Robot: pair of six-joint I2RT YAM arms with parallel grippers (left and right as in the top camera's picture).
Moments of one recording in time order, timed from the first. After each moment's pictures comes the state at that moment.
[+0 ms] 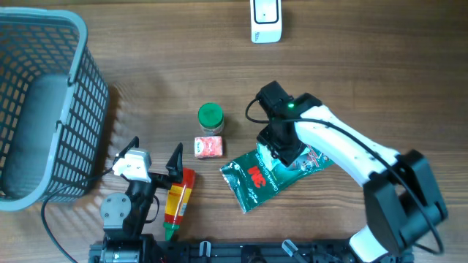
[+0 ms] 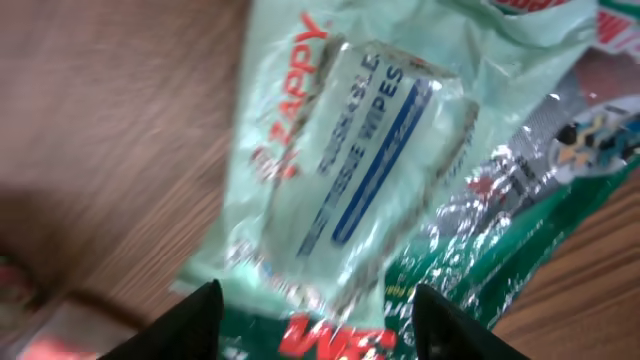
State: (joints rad) left arm 0.00 0.09 0.01 -0.05 0.22 -0.15; right arm 0.57 1.74 1.16 -0.94 -0.10 1.34
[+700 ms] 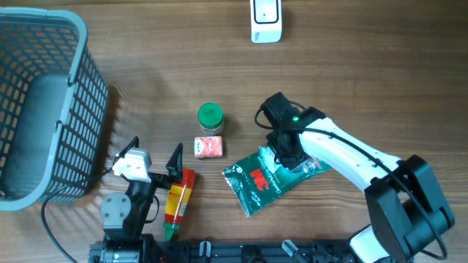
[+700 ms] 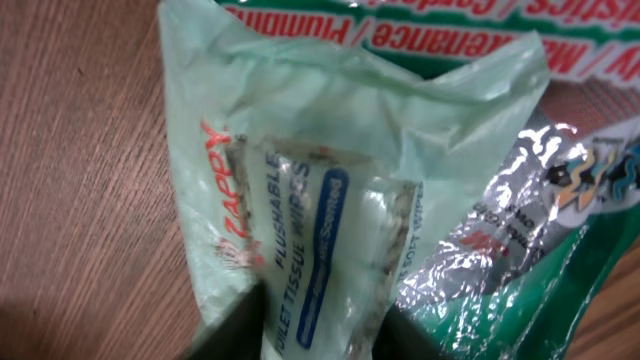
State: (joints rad) left arm 0.00 0.09 0.01 -0.05 0.22 -0.15; right arm 0.57 1.70 1.01 -0.79 0.00 1.54
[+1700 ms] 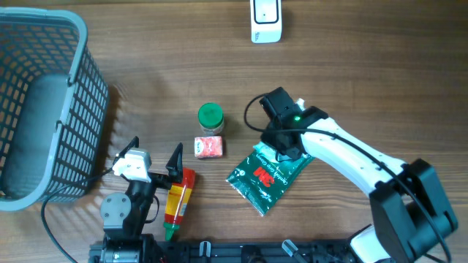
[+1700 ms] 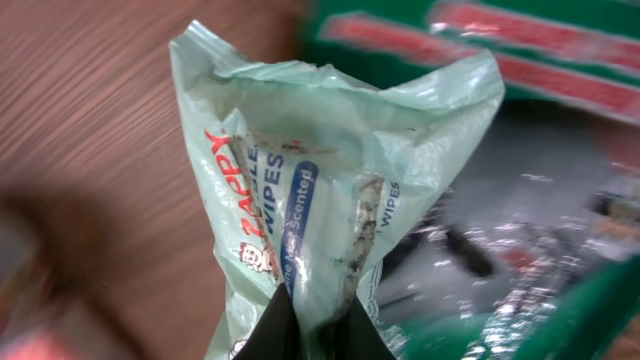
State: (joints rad) left arm 0.00 0.09 0.01 -0.05 0.22 -0.15; right arm 0.57 1.66 1.02 -0.67 -0.04 1.03
